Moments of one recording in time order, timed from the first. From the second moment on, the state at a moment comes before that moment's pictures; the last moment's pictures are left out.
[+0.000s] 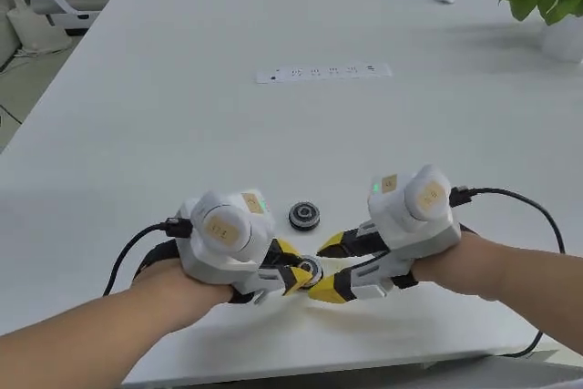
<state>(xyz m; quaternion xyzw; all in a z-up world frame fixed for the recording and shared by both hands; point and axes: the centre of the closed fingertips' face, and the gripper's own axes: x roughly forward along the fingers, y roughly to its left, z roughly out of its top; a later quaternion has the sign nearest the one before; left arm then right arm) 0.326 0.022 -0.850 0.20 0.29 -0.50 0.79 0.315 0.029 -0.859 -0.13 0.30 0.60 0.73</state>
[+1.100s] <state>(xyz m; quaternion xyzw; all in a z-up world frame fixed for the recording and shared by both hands) 0.326 0.023 -0.850 0.19 0.28 -0.50 0.79 0.313 0.018 -0.865 -0.13 0.32 0.60 0.73</state>
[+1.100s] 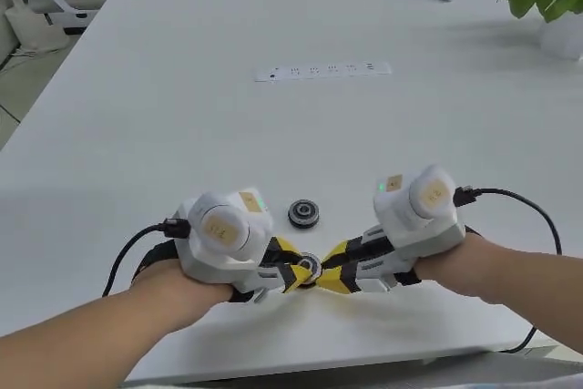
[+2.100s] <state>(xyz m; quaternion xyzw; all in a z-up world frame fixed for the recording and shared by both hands) 0.325 0.023 -0.849 0.19 0.28 -0.50 0.80 0.317 0.016 -0.867 -0.19 0.29 0.60 0.72</state>
